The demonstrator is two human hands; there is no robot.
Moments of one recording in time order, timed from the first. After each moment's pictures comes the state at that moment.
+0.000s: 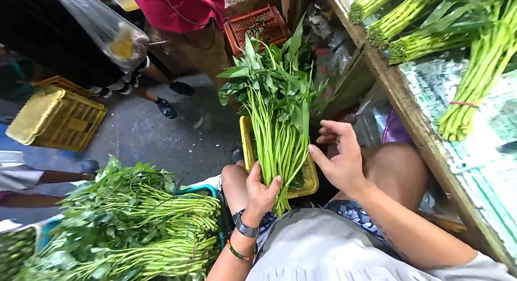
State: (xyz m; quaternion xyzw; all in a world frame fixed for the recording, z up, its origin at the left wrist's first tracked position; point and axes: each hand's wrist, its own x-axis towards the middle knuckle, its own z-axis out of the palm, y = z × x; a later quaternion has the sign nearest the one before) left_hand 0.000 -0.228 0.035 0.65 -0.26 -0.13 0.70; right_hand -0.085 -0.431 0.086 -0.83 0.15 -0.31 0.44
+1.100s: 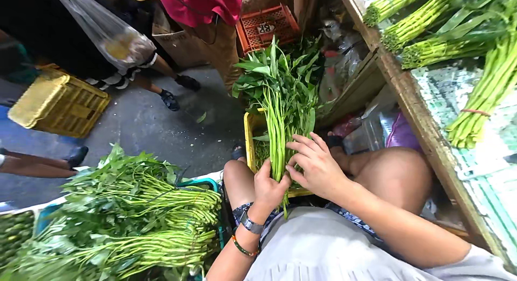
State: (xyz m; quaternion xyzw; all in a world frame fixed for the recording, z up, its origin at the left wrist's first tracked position) left_hand -0.007 -0.235 0.027 0.77 -0.24 -0.10 0.59; right_hand -0.066 -0.398 0.077 -0.97 -0.02 -0.14 0.21
